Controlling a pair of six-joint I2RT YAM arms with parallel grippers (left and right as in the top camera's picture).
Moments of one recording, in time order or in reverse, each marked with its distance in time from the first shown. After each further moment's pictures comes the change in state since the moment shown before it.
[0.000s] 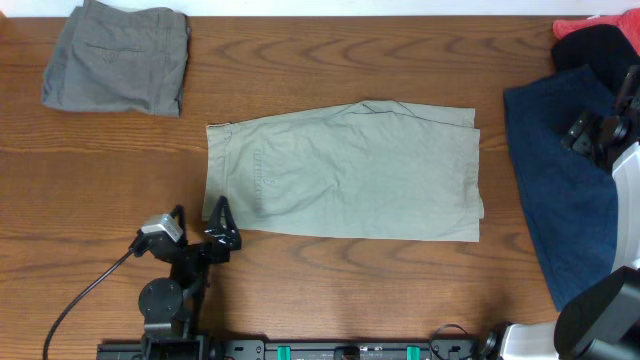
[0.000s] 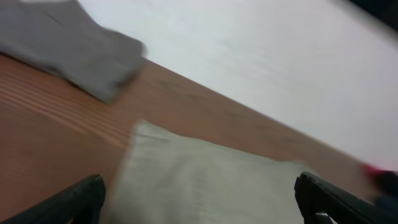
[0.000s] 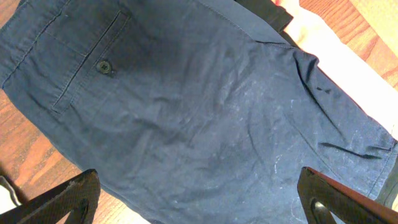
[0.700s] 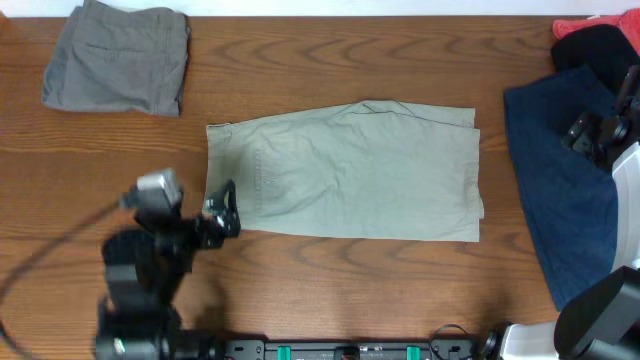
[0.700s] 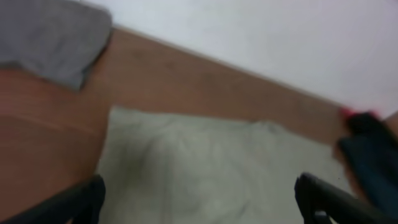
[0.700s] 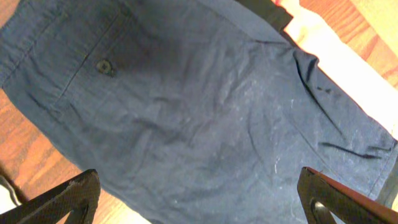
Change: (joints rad) left arm -0.003 0.583 0.647 -0.446 0.109 0.190; right arm 0.000 0.000 0.000 -0.001 0.000 0.000
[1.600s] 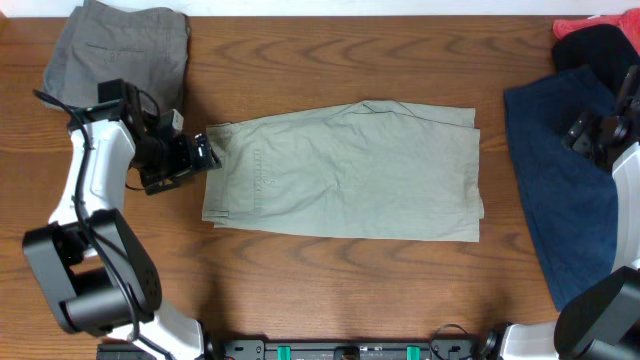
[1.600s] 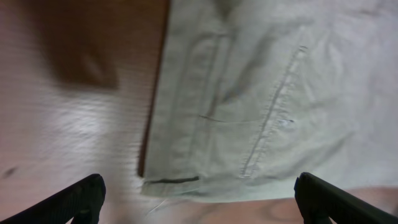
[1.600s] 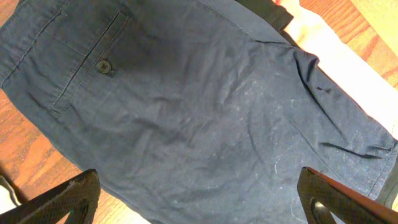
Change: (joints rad) left arm 0.256 1.218 0.657 -0.516 0.200 0.351; right arm 0.000 0.000 0.000 0.000 0.000 0.000
